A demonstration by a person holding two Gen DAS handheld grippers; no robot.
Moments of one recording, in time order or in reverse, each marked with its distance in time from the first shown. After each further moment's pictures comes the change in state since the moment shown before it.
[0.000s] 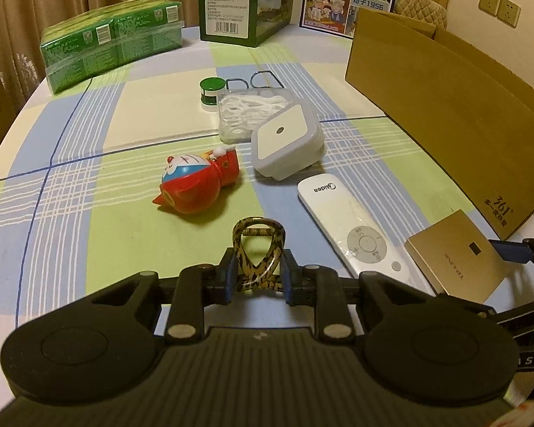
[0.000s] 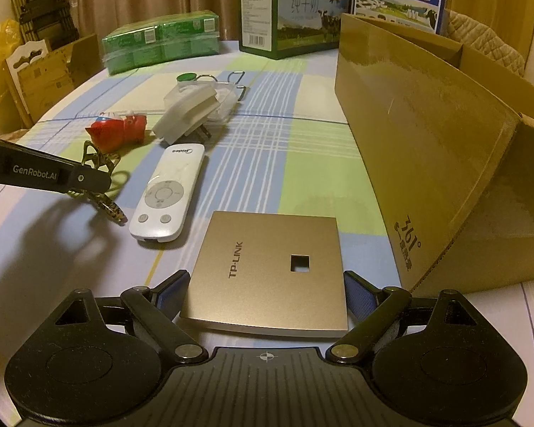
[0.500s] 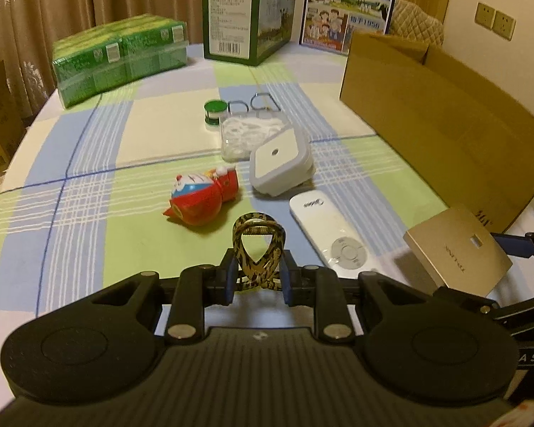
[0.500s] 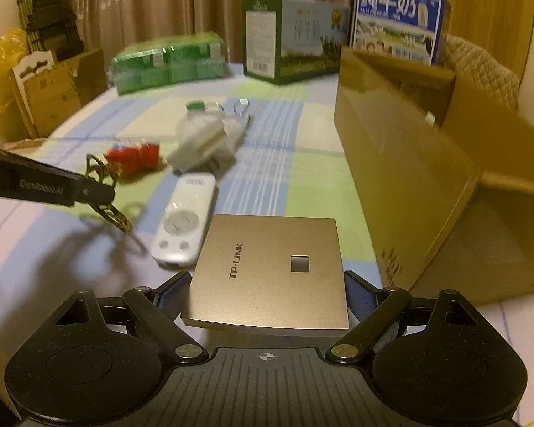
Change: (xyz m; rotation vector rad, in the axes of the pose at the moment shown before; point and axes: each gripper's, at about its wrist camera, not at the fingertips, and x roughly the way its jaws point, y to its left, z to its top) left arm -0.037 -0.006 0.004 -0.013 -0.047 0.007; right arm -0.035 0.008 0.014 -0.022 -0.069 -0.001
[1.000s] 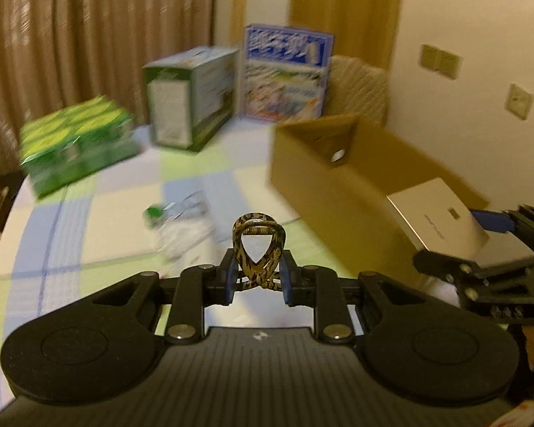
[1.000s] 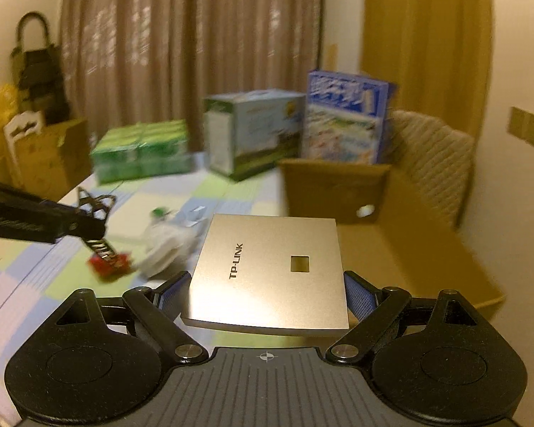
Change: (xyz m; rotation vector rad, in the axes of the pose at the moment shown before) left arm -0.072 -0.081 0.073 0.089 -0.163 -0.113; right arm -0.087 -0.066 0.058 0.033 -0.222 -0.083
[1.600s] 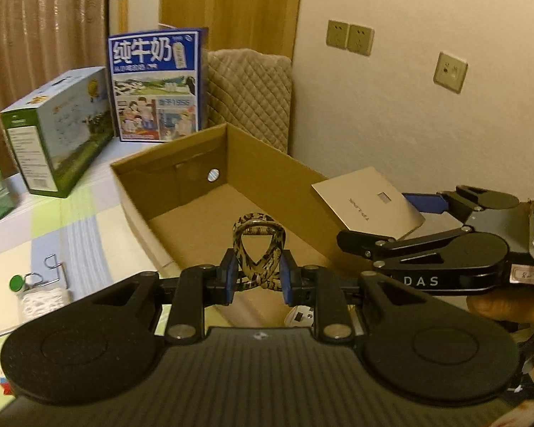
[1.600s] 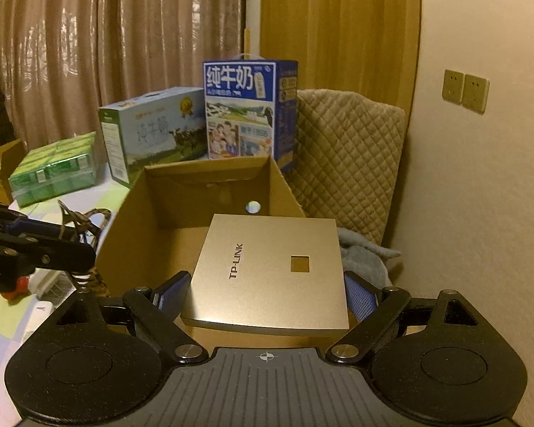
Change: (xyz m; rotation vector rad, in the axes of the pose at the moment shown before) left arm 0.085 -0.141 0.054 0.145 0.041 -0.200; right arm 0.022 -0.148 0.013 0.102 0.044 -0.111
